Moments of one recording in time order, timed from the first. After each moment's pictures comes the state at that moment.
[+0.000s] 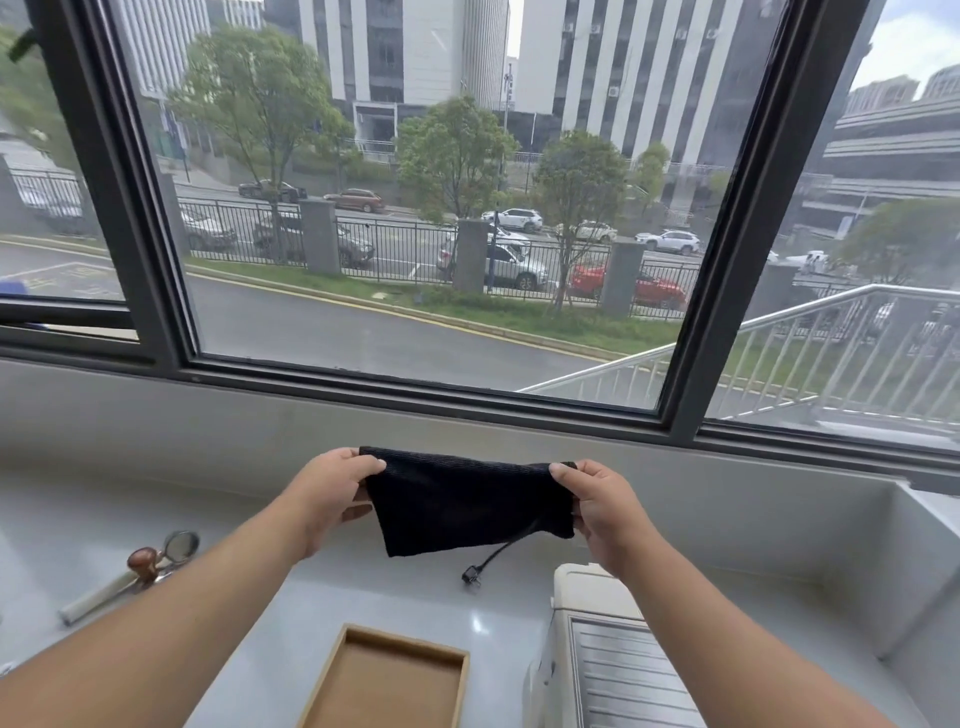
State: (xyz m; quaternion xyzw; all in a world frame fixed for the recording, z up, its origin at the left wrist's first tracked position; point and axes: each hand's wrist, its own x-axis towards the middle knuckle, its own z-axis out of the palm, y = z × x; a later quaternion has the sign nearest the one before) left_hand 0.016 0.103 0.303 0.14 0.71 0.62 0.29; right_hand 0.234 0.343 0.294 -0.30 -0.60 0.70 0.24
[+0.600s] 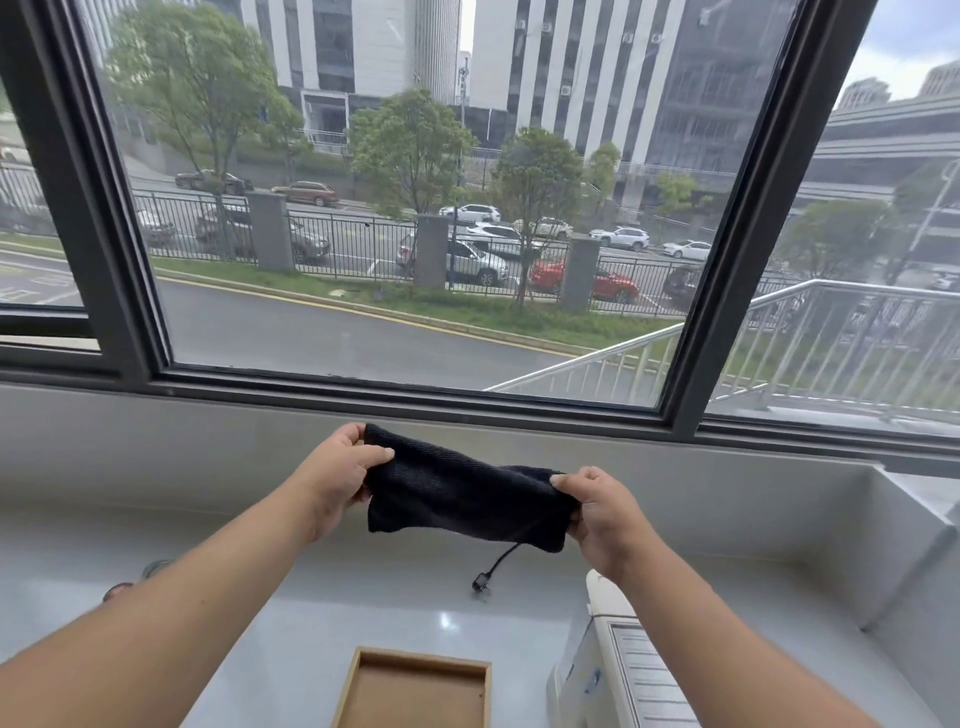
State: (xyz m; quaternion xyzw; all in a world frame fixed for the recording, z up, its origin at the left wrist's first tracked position) left_hand -0.044 0.099 0.316 0.20 0.67 0.65 0.31; right_hand 0.194 0.306 0.292 -0.34 -0.55 0.72 0.26
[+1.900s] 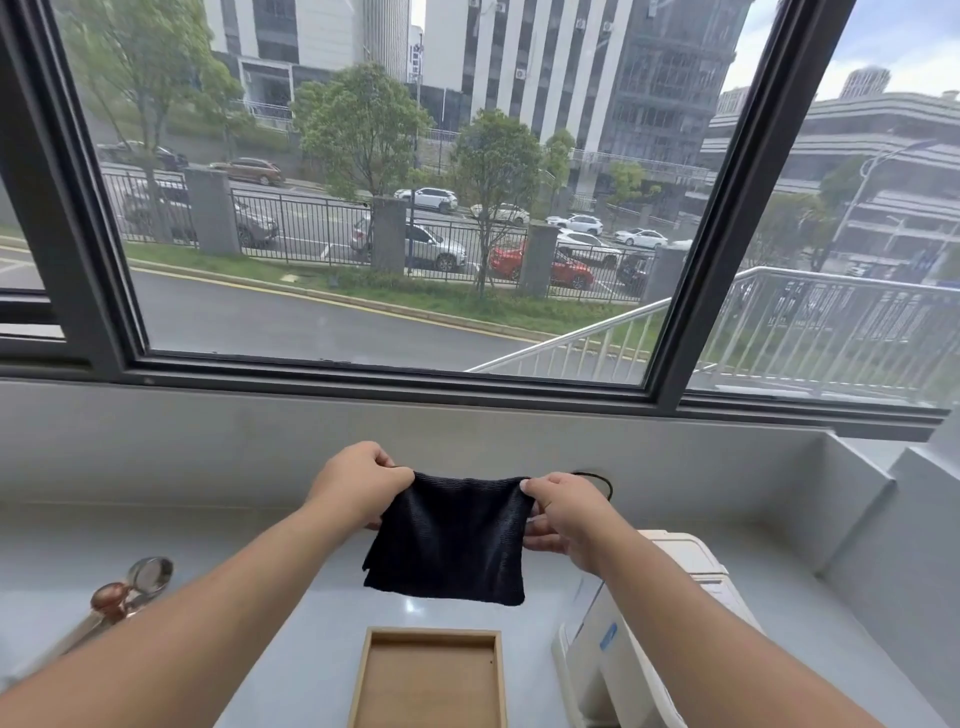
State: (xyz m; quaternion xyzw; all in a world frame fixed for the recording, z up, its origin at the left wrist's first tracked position) left_hand -0.046 0.074 0.295 0.26 0.83 0.43 0.22; right_hand 0.163 0.236 0.286 -0.43 -0.61 0.64 0.16
